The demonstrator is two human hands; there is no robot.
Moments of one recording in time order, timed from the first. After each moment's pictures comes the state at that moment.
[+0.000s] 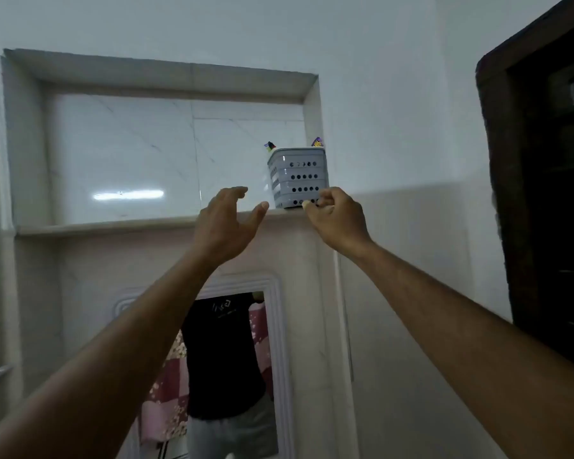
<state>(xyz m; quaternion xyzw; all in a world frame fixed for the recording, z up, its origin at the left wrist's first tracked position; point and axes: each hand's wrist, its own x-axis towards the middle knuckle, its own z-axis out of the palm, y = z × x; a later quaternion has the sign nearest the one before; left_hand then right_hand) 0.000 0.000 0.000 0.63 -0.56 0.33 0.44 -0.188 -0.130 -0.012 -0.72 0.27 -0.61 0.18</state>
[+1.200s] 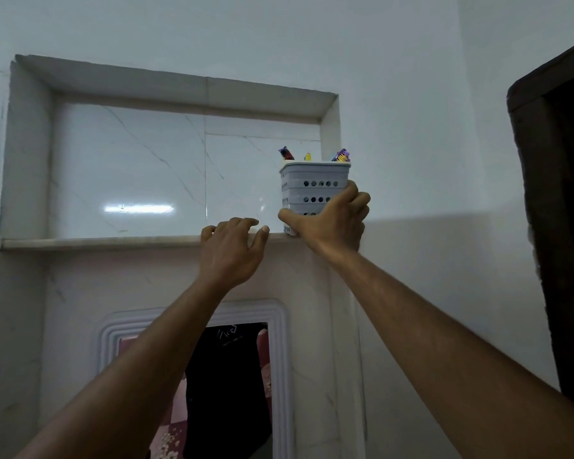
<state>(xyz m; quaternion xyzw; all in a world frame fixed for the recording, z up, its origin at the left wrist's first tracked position) 0.047 -0.060 0.001 0.67 -0.49 0.41 0.37 -0.123 -0.140 0.030 -0.63 0.32 -0.70 0.09</state>
